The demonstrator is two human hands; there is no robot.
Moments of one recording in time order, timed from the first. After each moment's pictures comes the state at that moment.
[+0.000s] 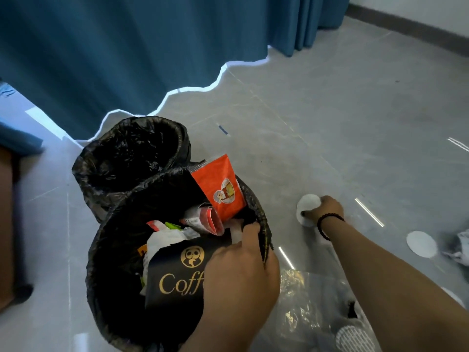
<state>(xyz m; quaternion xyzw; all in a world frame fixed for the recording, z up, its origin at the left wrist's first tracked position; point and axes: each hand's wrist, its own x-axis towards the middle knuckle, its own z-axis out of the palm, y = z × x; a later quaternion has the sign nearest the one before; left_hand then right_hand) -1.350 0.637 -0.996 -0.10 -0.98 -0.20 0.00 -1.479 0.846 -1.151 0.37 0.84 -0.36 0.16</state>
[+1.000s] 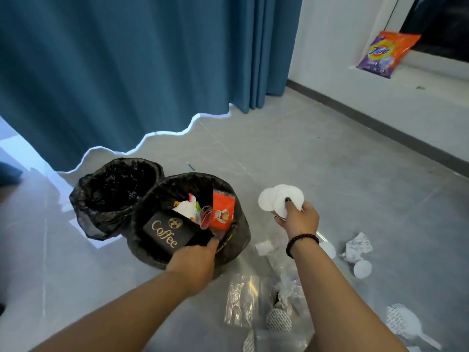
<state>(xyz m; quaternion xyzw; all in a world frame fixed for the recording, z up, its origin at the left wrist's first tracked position) -1.334 0.644 -0.934 -0.22 -0.96 0.05 -0.17 -1.360 0.858 -0.940 0.39 0.55 -0.72 -0.17</state>
